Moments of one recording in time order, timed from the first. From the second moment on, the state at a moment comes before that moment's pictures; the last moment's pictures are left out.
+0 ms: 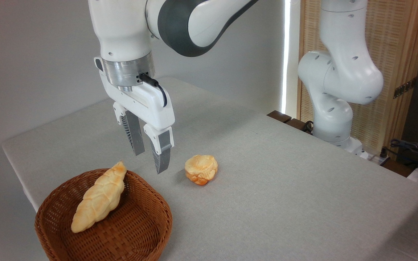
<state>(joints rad) -0.11 0.04 0.00 -1.80 -0.08 1.88 0.65</state>
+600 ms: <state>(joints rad) -0.11 0.05 -0.01 -1.80 -0.13 1.92 0.61</state>
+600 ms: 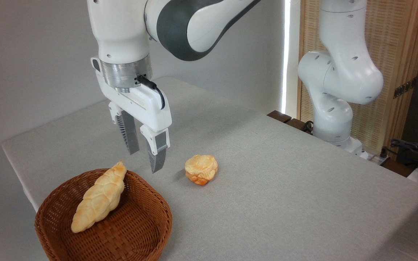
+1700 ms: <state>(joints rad) -0.14 0.23 -0.07 -1.81 -0.07 2.34 0.28</state>
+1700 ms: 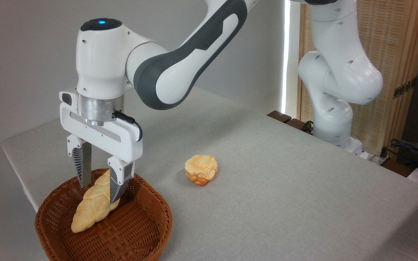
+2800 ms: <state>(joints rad) -0.14 0.26 -0.09 -1.80 -0.02 2.35 0.30</state>
